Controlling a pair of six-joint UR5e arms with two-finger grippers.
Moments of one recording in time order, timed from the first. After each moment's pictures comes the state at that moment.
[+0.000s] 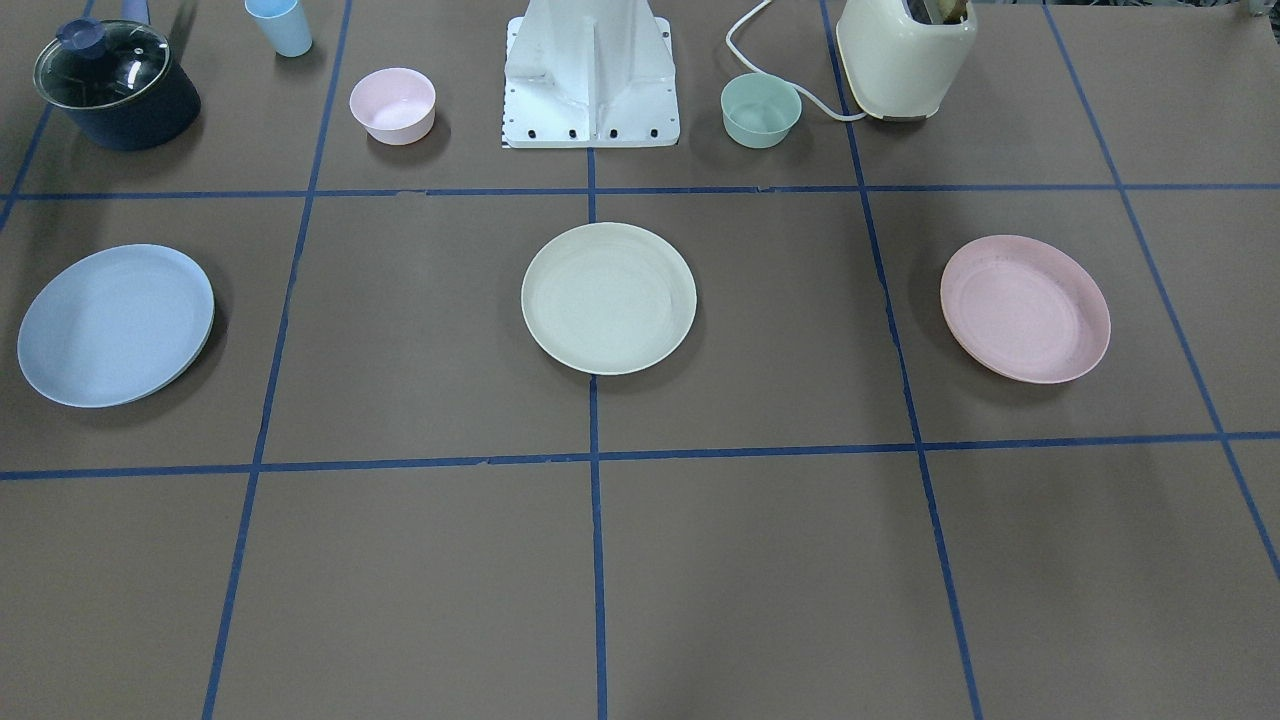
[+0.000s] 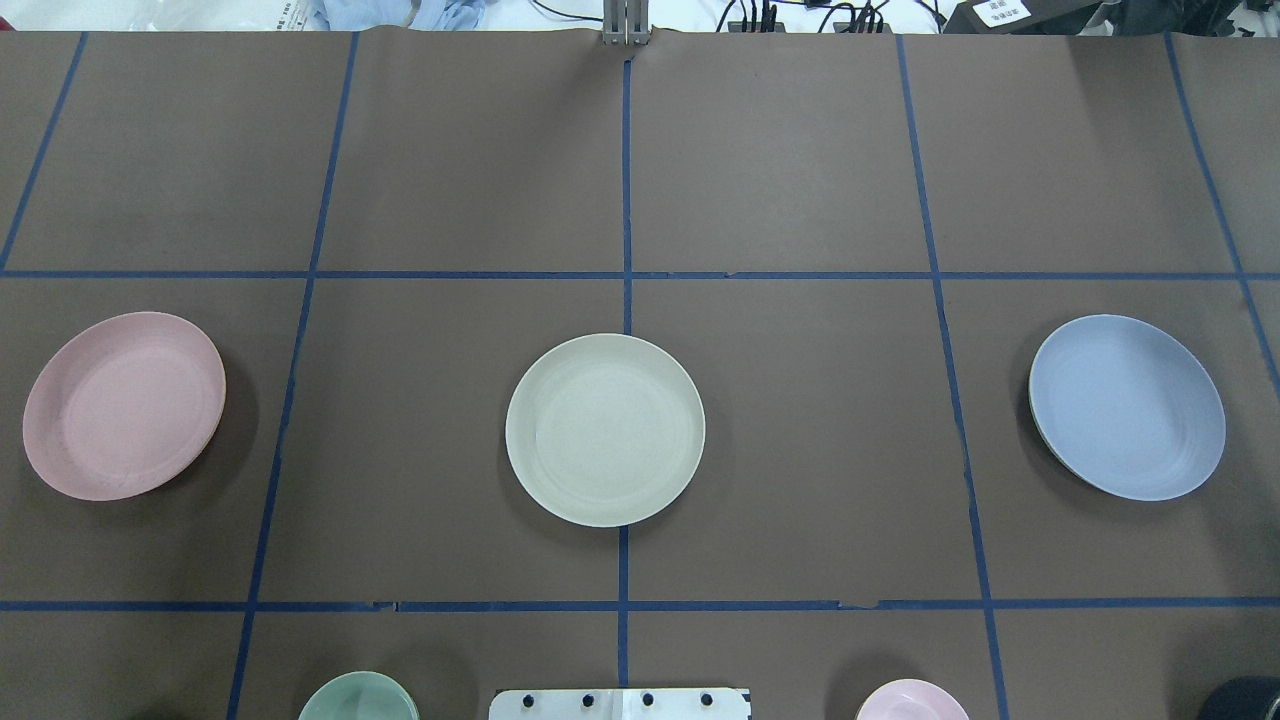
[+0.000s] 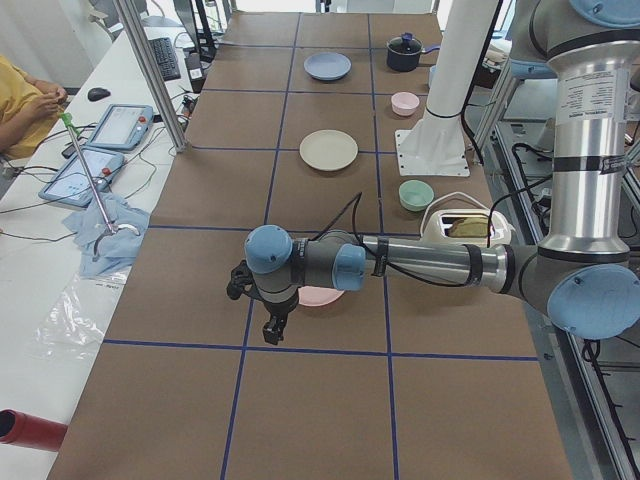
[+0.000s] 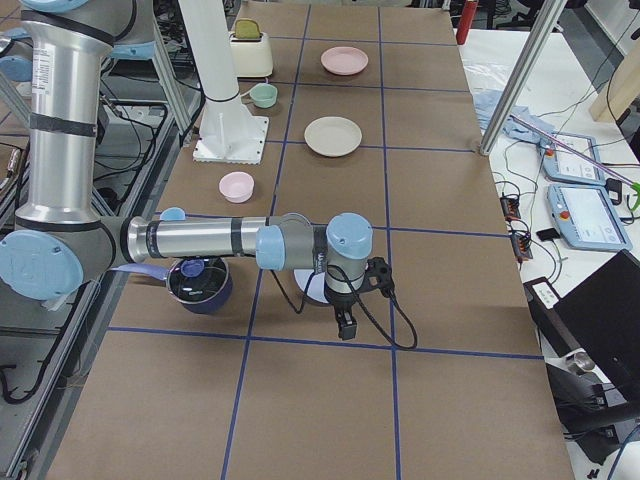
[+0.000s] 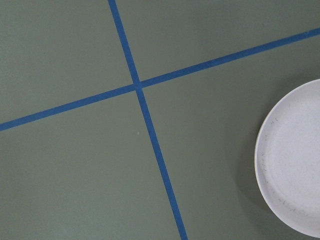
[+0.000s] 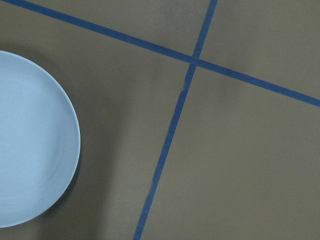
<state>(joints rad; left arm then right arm) -1.52 -1.52 -1.69 -1.56 -2.38 0.22 1.50 -1.71 1.78 -1.61 2.27 -0.23</state>
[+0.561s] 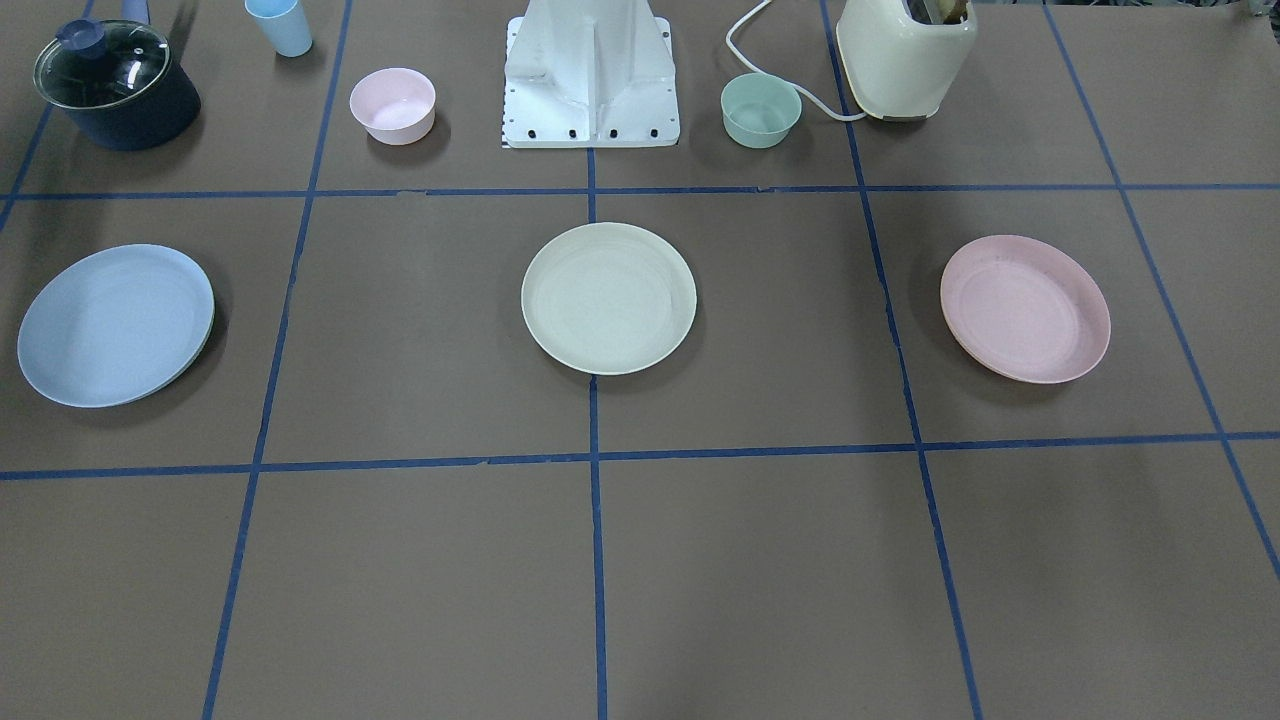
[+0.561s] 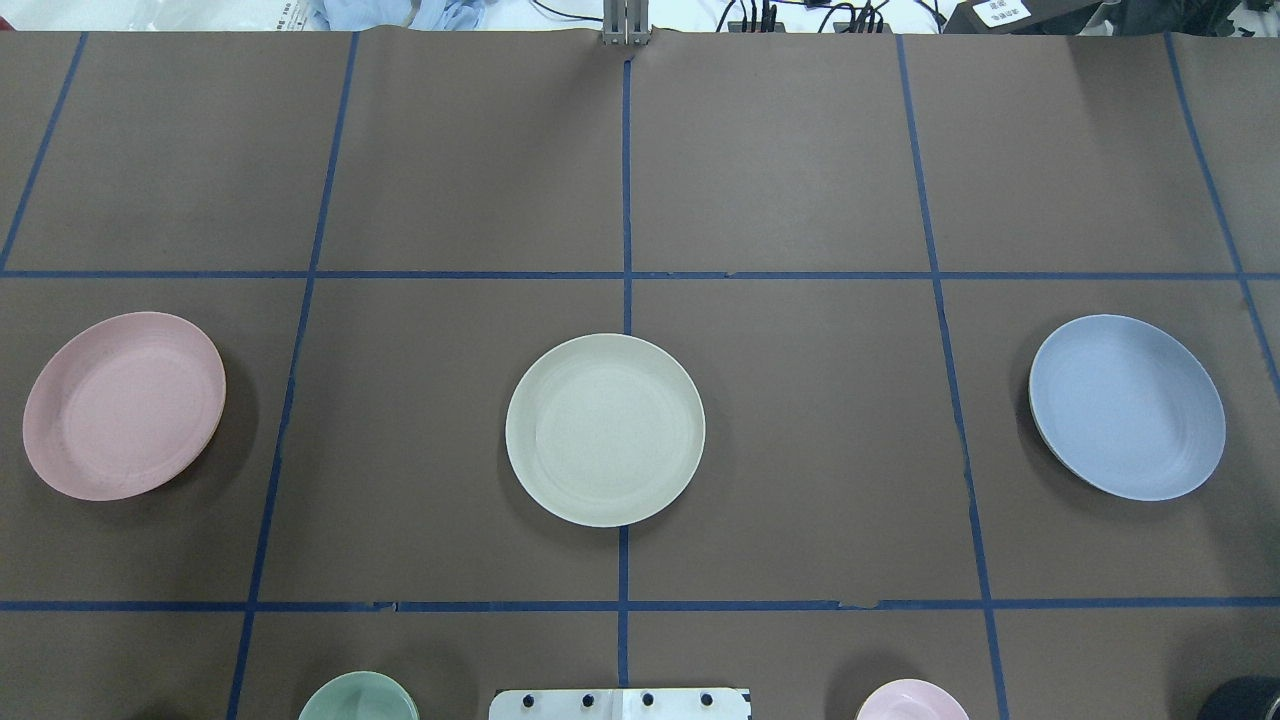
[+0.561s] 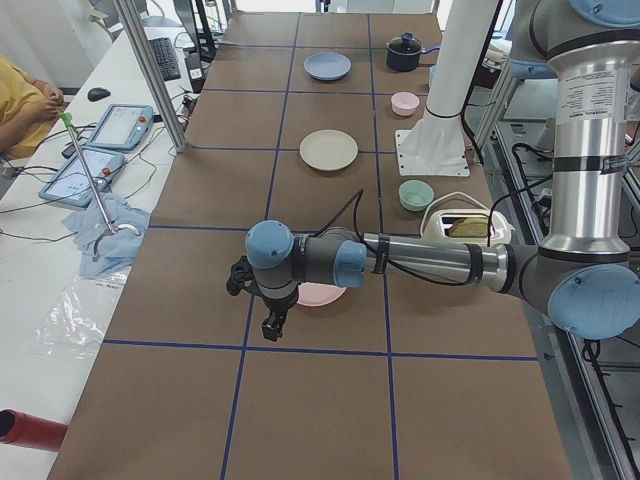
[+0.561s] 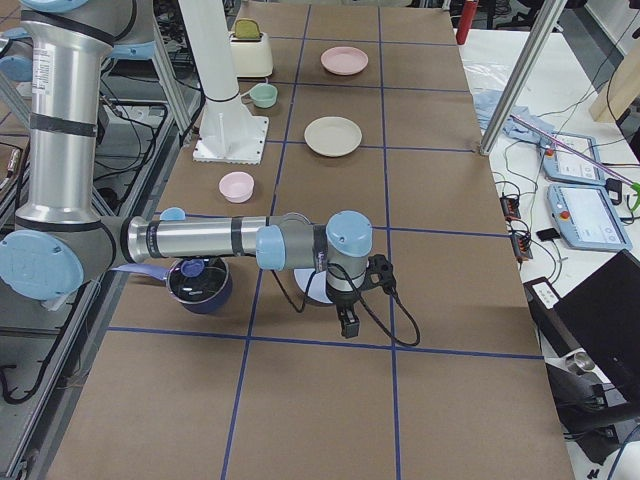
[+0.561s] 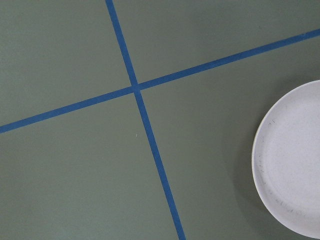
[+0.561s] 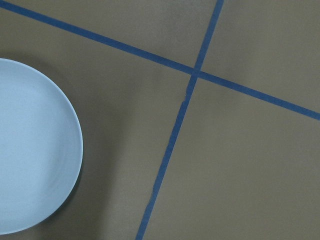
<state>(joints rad) -1.52 -1.51 -1.71 -1.56 -2.38 0.23 1.50 -1.71 1.79 -1.57 2.27 -0.22</state>
